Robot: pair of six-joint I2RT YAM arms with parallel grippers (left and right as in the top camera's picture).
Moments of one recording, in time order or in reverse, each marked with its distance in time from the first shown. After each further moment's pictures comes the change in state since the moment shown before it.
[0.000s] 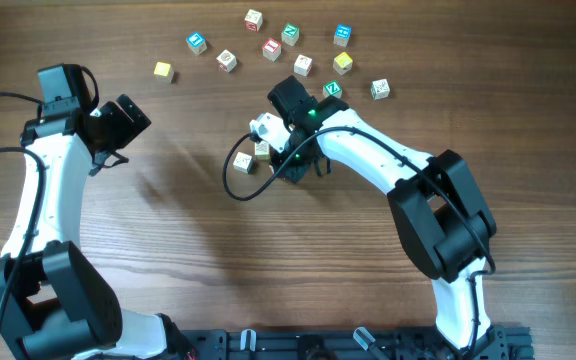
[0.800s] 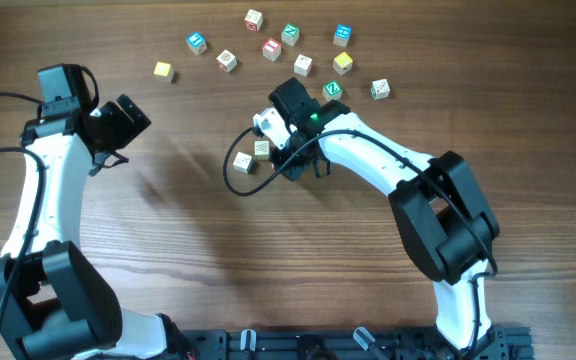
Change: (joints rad) left arm 0.000 0.000 0.000 0.000 0.000 0.000; right arm -0.001 -0.014 -0.045 0.073 0.037 0.112
